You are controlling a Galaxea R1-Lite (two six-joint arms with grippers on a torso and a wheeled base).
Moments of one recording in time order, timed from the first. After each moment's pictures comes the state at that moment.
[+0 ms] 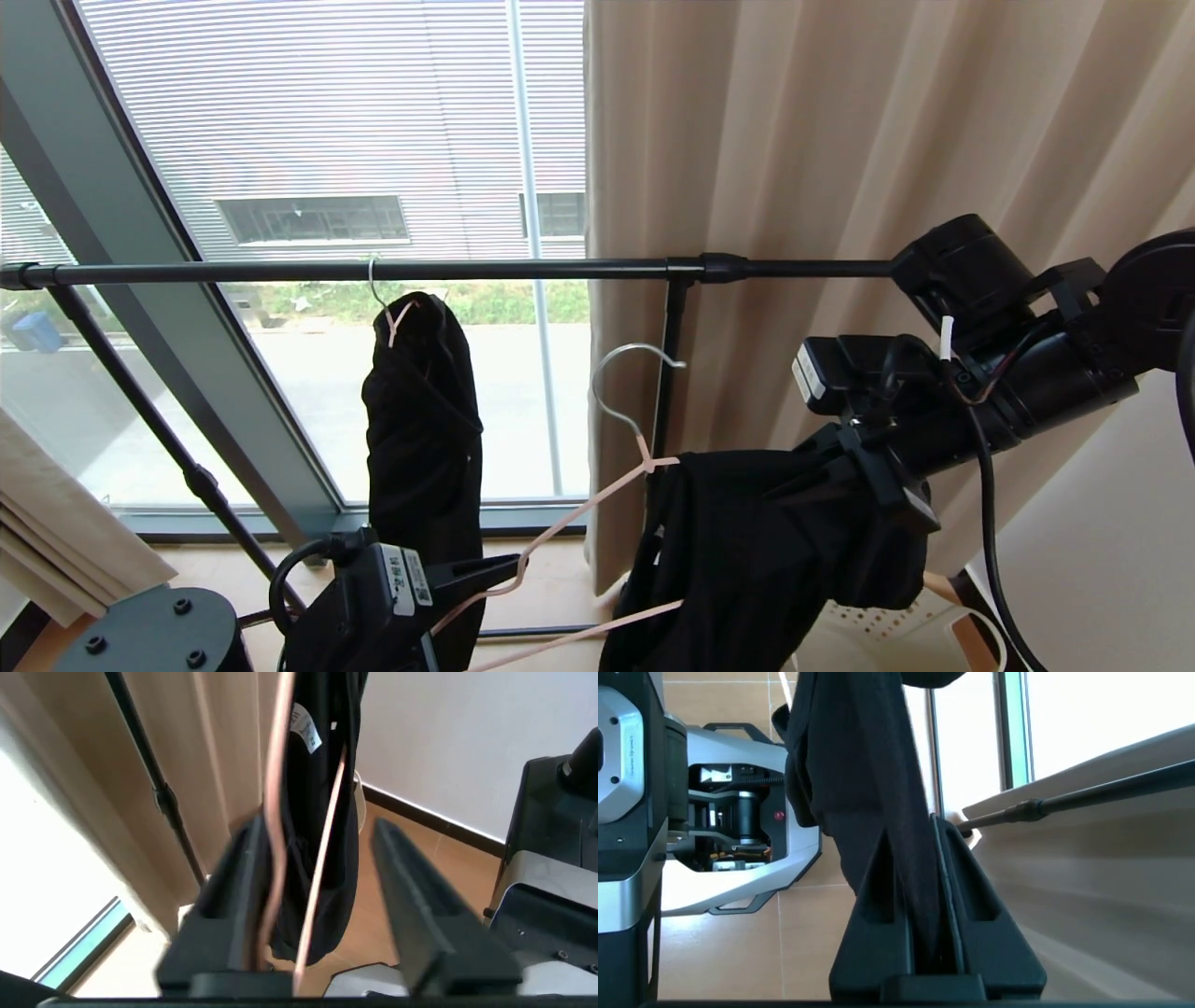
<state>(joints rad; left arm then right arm) -0.78 1.75 0.00 -1.56 -0.24 0.08 0.42 1.76 -1.34 0.64 0.54 -0.96</state>
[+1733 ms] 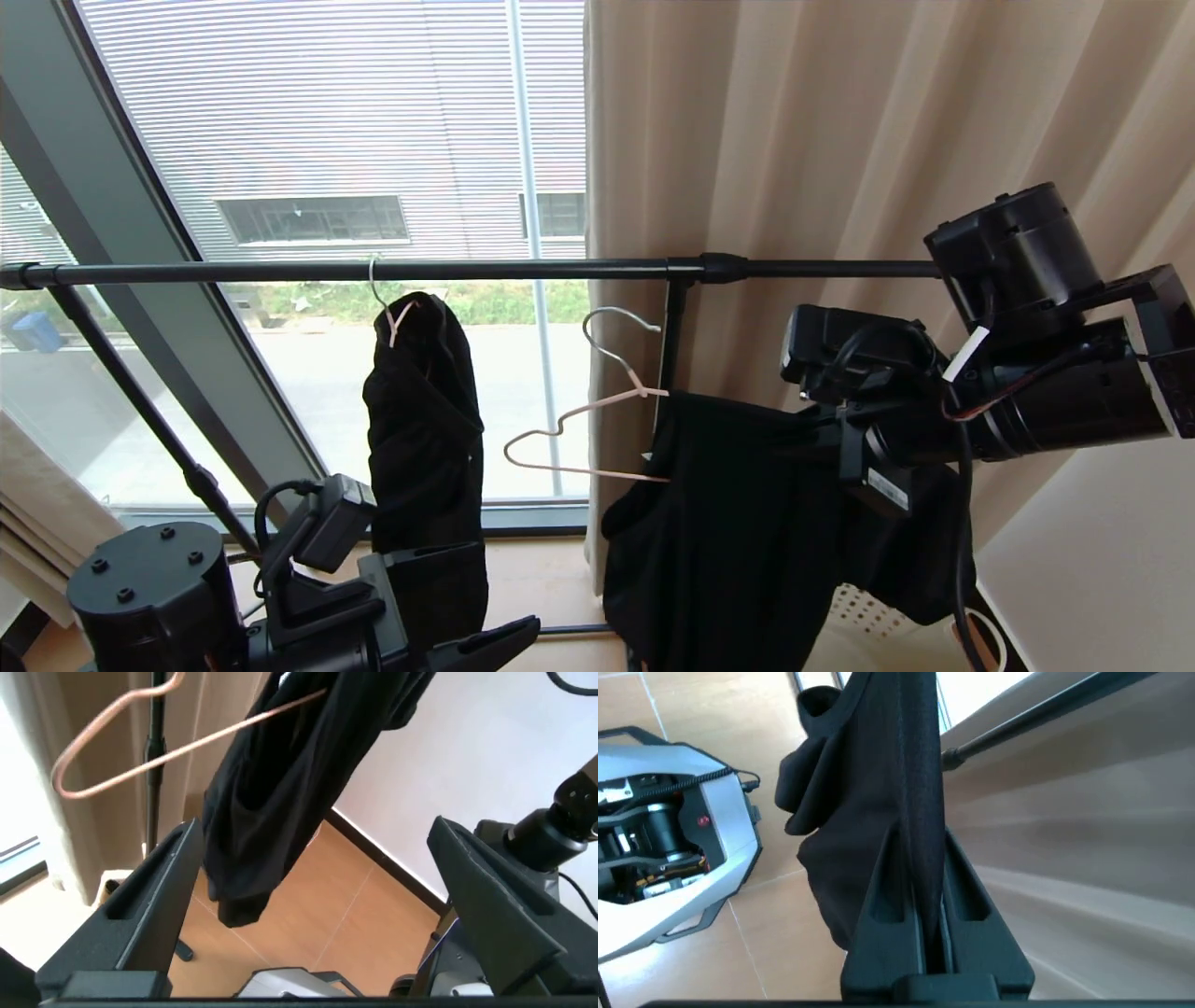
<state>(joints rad) -0.49 1.82 0.00 -1.57 -0.53 -0.19 0.54 1.63 -1.18 0.32 0.17 -0.66</state>
